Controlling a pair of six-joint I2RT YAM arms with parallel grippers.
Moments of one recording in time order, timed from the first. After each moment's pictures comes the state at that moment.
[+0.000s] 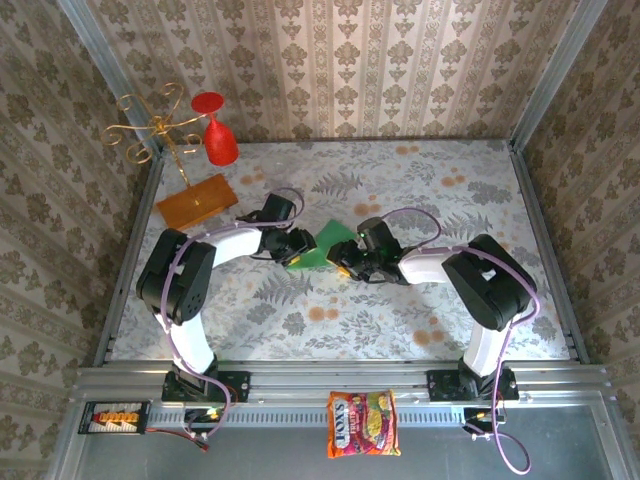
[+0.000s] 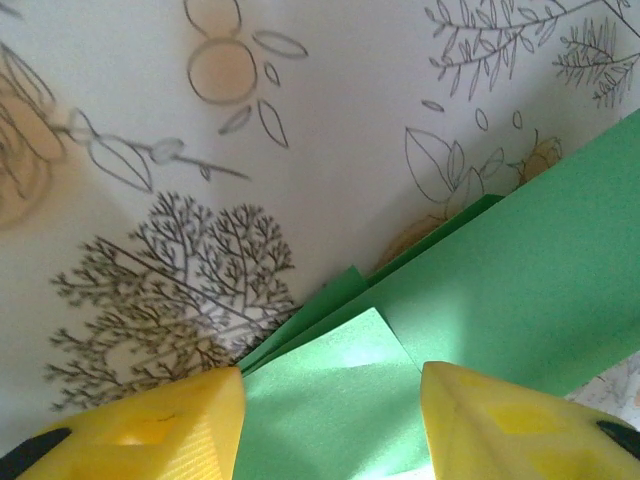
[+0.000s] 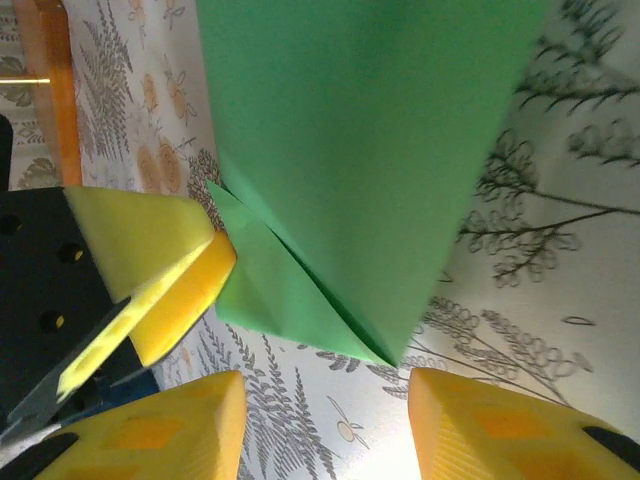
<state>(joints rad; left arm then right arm) -0.52 1.81 1.03 -0.31 0.31 -0.90 0.58 1.81 0.81 0.26 -0.36 1.16</state>
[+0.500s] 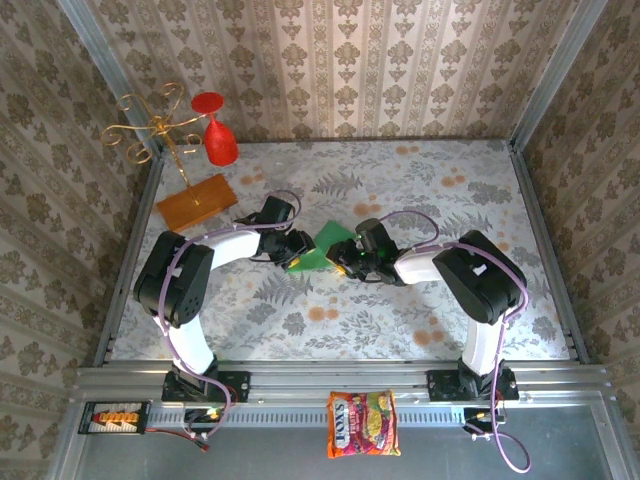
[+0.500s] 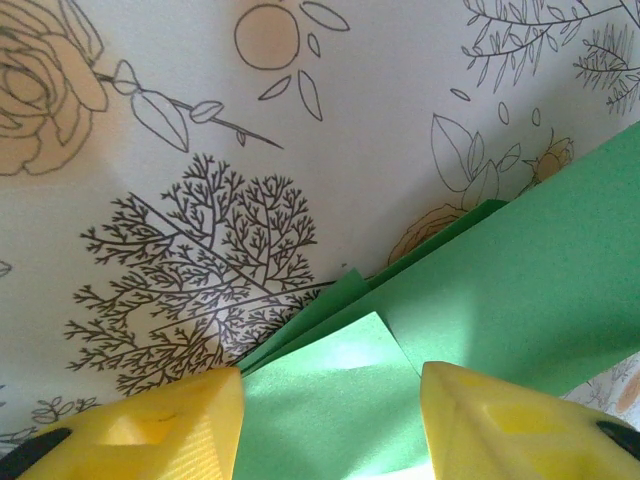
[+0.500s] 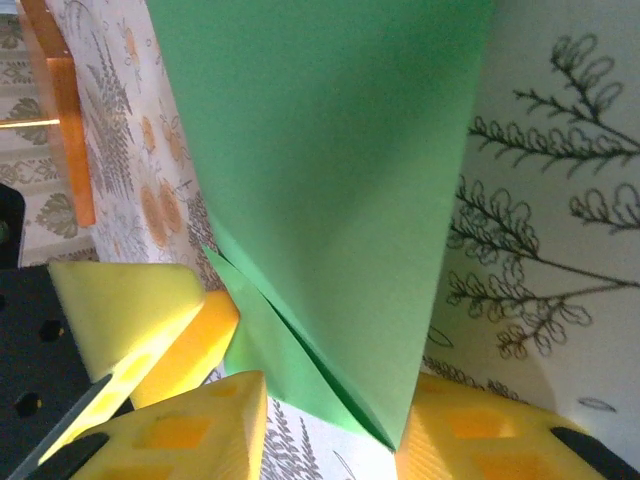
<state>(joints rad) -0.52 1.79 1.01 -0.30 0.31 -0.96 0.59 1.87 0.82 0.36 -0.33 1.23</state>
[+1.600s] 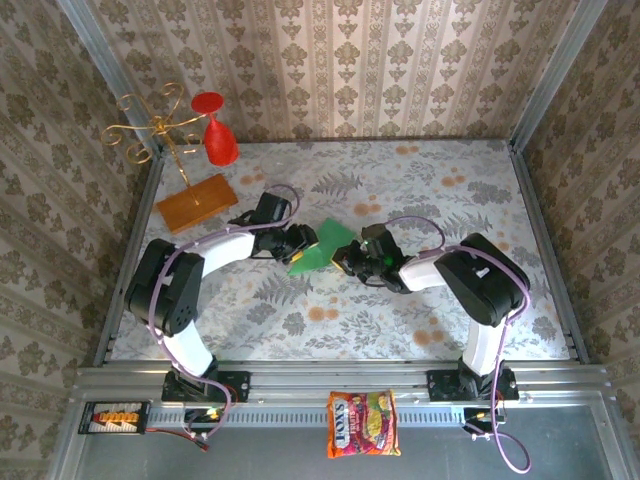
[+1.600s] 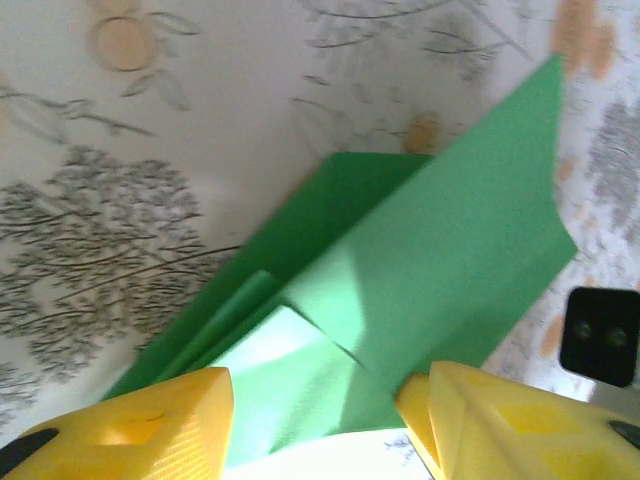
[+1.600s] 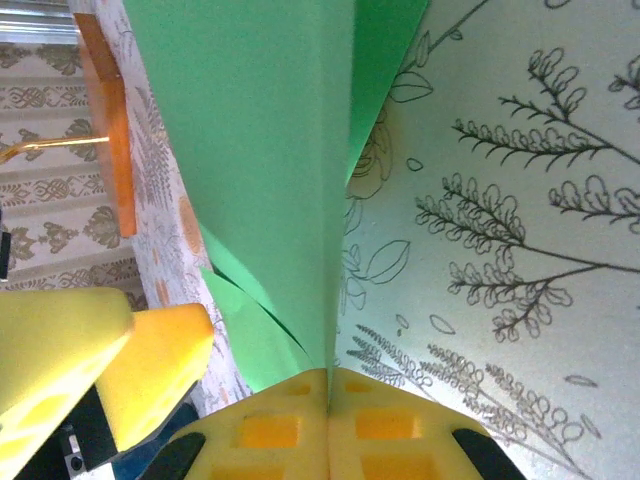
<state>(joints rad) -0.52 1.71 0.99 -0.24 0.40 -0.91 0.58 1.83 0.72 0.50 -0.31 1.28</state>
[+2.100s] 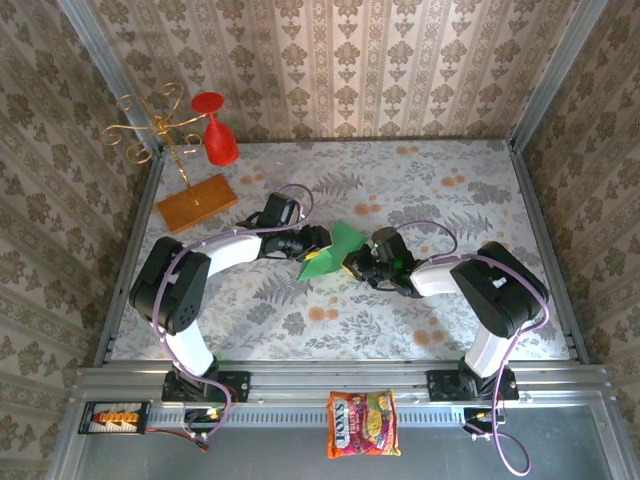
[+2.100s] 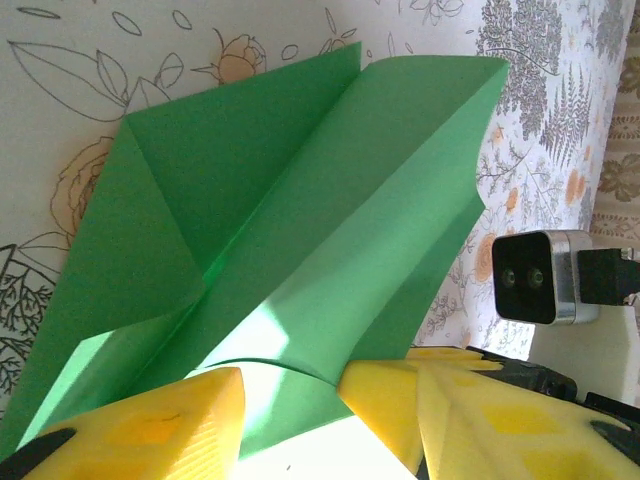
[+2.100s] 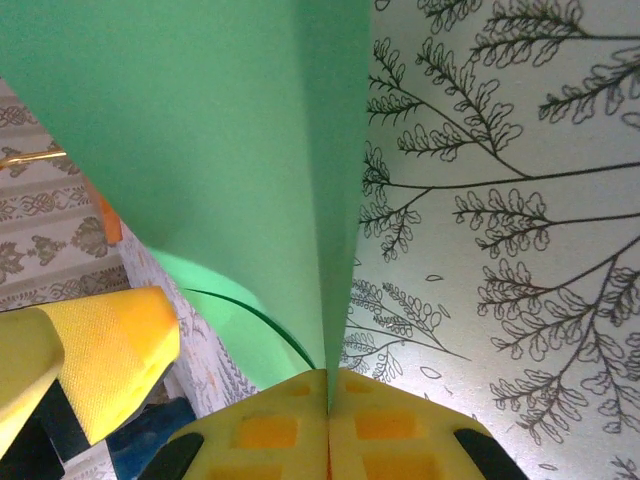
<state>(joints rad) -0.56 1.74 0.99 -0.13 0.53 -0.82 0.55 1.73 0.64 0.43 -0.32 1.29</state>
